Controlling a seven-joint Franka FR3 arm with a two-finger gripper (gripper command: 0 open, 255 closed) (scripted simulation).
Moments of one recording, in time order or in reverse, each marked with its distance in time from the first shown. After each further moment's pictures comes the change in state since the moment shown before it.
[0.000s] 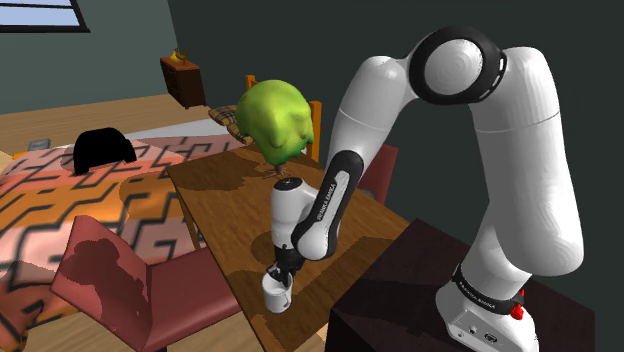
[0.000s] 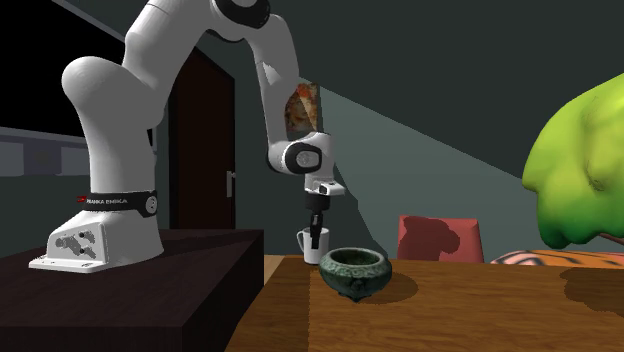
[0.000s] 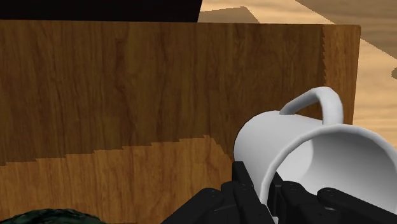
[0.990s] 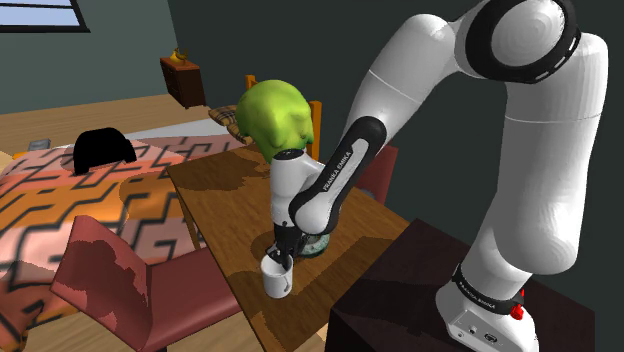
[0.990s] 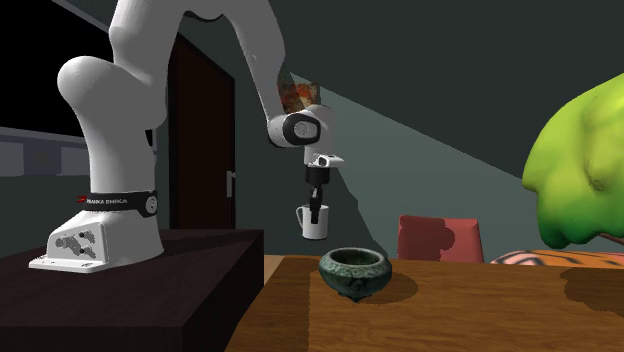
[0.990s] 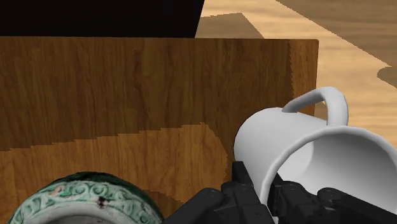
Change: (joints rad) arm -0.079 -0.227 0.097 -0.057 0.094 -0.169 -0.057
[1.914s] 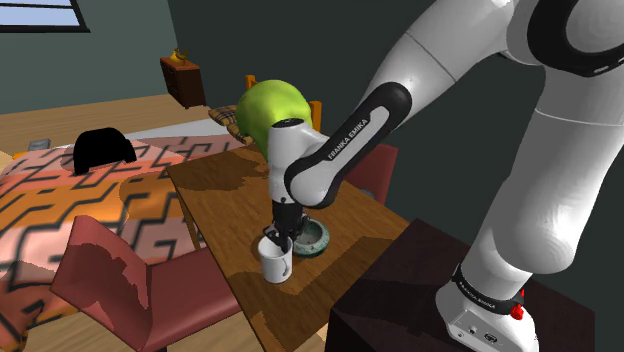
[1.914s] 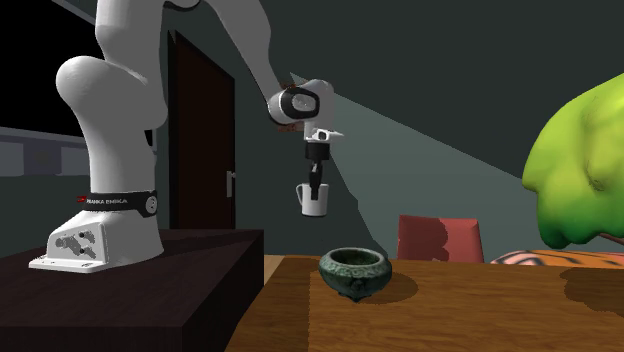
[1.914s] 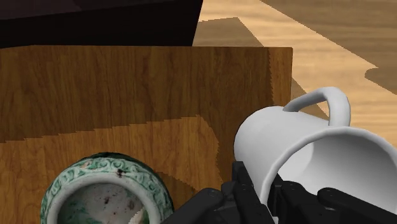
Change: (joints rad) arm -0.030 -0.191 0.047 0.004 0.101 -0.186 -0.056
